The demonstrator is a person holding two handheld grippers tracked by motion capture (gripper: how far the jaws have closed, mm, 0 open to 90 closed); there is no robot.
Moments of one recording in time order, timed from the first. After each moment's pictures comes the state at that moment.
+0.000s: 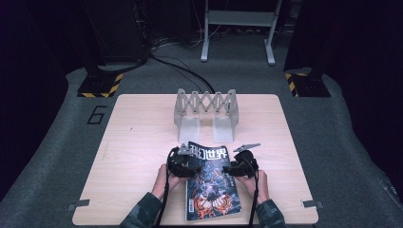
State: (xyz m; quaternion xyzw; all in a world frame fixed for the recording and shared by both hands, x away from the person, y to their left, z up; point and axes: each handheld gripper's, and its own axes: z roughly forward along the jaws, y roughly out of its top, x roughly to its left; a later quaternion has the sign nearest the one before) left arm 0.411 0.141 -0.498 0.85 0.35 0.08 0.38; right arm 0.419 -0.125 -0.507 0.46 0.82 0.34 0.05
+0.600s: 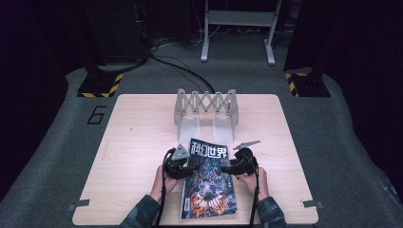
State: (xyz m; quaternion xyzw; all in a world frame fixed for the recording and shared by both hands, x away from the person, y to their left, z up) left arm 0.397 0.148 -0.489 0.83 0.31 0.12 0.45; right arm 0.431 -0.127 -0.508 0.43 0.83 0.36 0.02
